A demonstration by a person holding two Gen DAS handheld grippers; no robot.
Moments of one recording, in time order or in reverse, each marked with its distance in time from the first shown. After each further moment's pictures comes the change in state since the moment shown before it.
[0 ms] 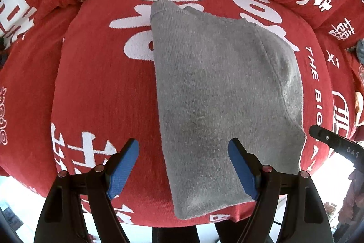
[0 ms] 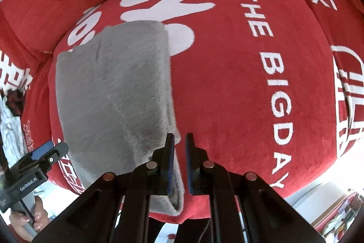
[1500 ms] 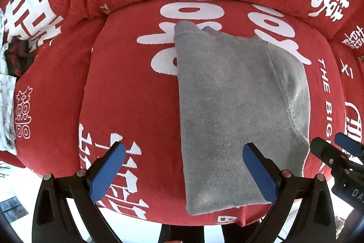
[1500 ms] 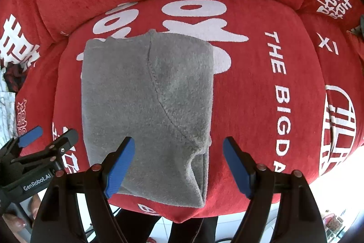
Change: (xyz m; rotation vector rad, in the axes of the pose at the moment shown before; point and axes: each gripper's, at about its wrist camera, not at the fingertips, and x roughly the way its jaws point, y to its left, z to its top) left arm -0.032 -0.004 0.009 -0.035 -0.042 0.140; right arm -0.027 0.068 -0.011 -0.149 -0.063 -0.101
